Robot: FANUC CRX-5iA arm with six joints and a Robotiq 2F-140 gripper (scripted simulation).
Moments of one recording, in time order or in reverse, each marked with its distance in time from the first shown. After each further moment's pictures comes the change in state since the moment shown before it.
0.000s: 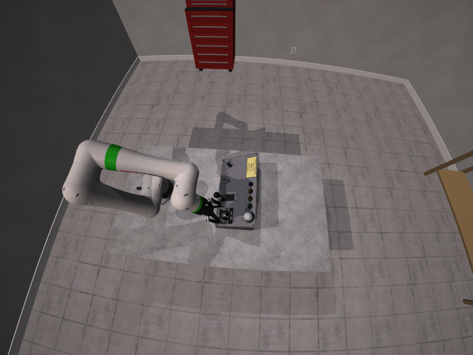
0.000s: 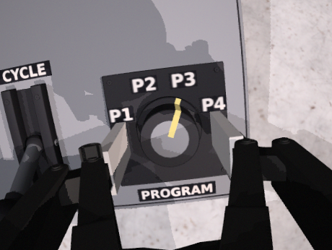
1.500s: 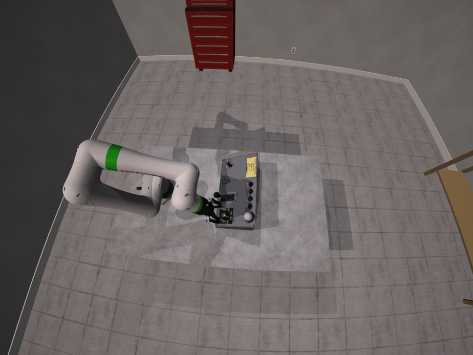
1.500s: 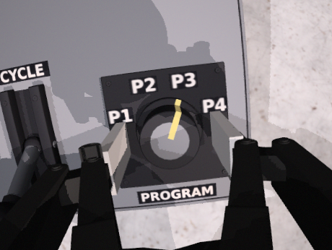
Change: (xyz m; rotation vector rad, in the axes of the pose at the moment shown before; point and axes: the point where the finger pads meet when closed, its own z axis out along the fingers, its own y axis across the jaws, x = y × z) arm 0.000 0.000 0.004 0.000 0.000 0.000
